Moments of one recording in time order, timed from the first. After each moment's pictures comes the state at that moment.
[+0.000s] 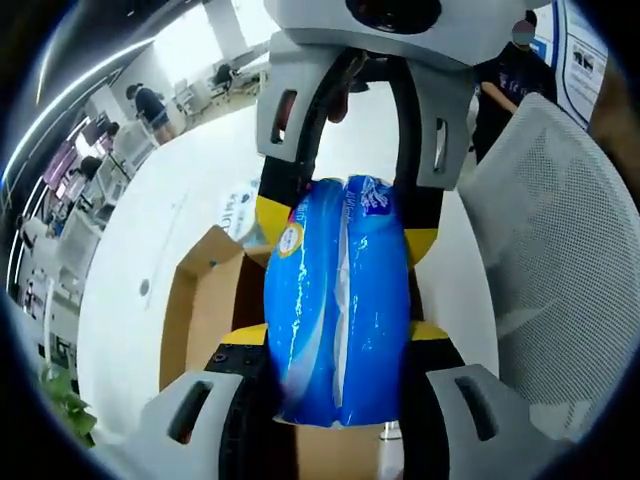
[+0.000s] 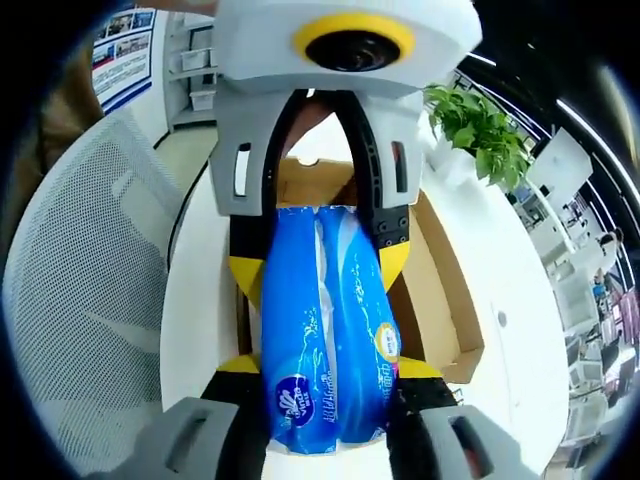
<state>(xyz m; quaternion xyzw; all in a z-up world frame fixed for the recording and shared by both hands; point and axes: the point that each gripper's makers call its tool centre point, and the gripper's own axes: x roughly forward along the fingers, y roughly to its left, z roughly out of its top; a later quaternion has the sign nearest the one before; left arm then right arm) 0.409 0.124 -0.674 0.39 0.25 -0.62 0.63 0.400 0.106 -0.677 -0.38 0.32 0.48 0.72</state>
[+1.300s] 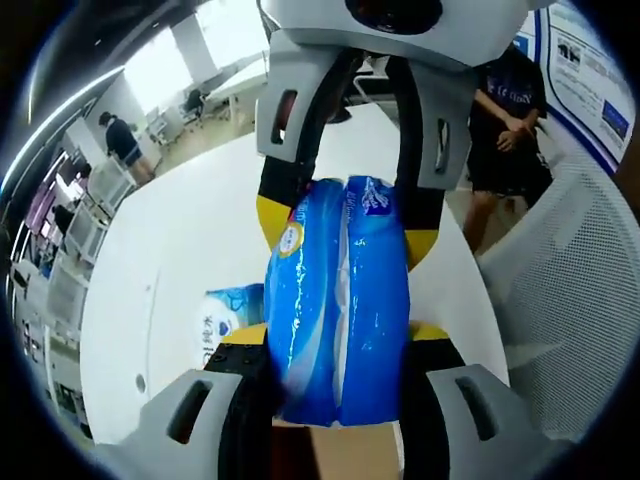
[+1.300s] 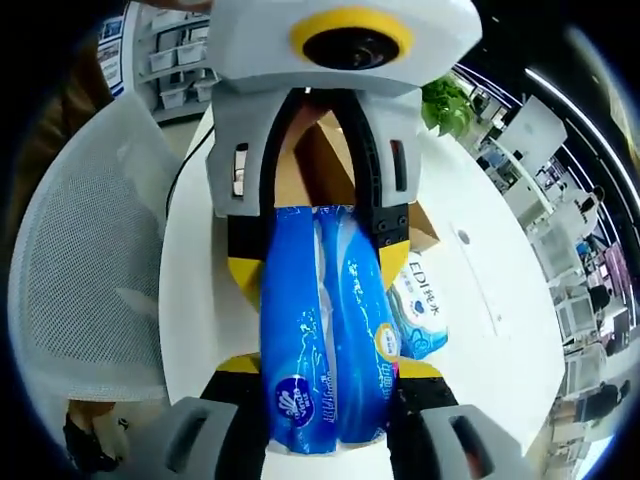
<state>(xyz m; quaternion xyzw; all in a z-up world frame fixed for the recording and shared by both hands) 0.395 -0.024 -0.666 0.39 0.21 -0.66 0.60 0.386 -0.042 -0.668 -0.37 0.36 0.42 0.74</state>
